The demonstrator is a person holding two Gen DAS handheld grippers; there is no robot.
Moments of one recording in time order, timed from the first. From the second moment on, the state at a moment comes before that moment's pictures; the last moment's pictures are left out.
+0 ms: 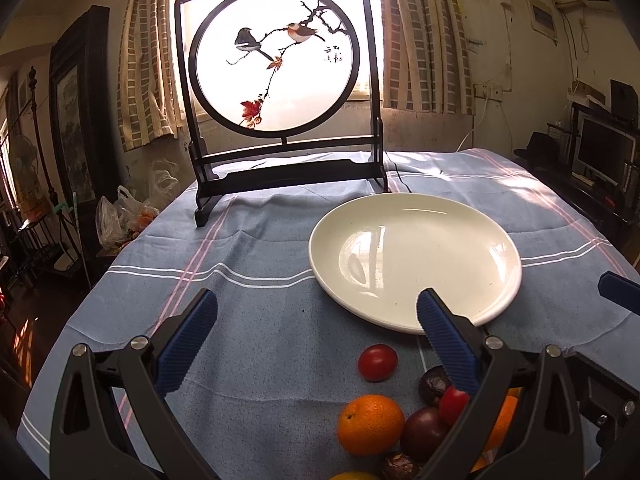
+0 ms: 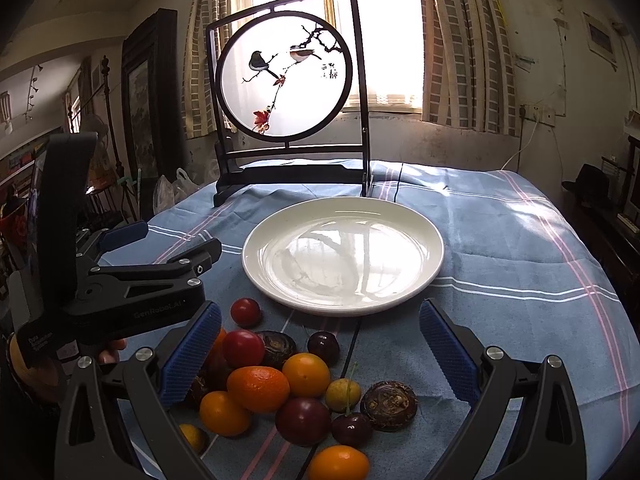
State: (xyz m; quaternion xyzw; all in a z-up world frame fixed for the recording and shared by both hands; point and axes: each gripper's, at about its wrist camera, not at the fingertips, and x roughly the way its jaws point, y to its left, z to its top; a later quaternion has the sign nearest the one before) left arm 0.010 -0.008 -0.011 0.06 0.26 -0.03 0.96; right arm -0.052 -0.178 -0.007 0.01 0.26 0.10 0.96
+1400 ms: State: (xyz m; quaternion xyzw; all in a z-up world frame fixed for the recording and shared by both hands) left arm -0.037 0.031 -0.012 0.09 0.29 -0.09 0.95; right arm -0.104 -0.192 -0.016 -0.02 0.32 0.14 0.94
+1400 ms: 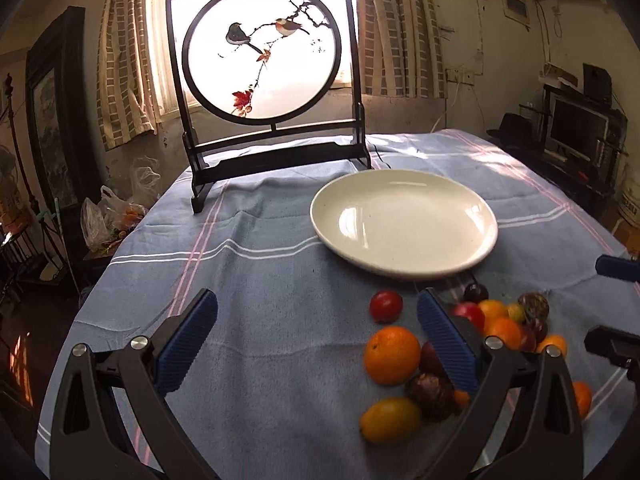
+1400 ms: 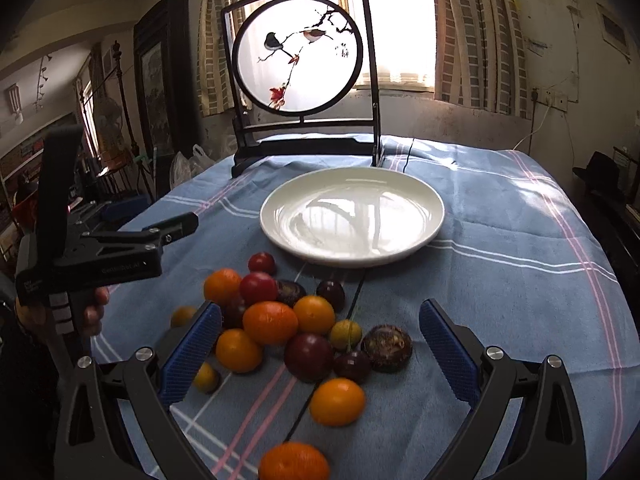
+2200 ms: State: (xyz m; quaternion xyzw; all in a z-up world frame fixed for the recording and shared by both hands) left arm -0.032 0.015 -0.079 0.15 0.44 -0.30 0.83; right arm -0.141 -0.182 -0.075 -0.04 0.45 0.19 0.87
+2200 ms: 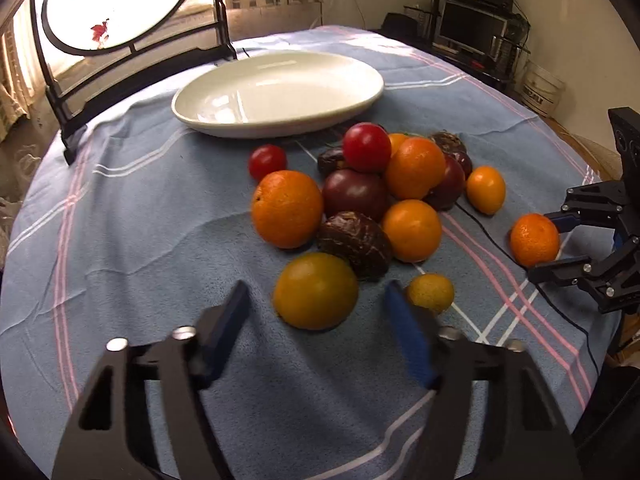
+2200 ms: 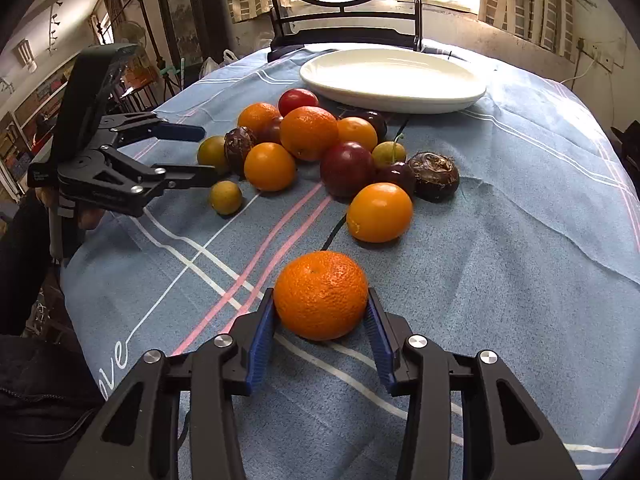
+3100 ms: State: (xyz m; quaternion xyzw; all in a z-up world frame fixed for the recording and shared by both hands) left arm 0.092 -0.034 -0.006 0.11 0.40 -0.17 0.89; right arm 0.028 -0.198 0.009 0.00 0.37 0.17 0.91
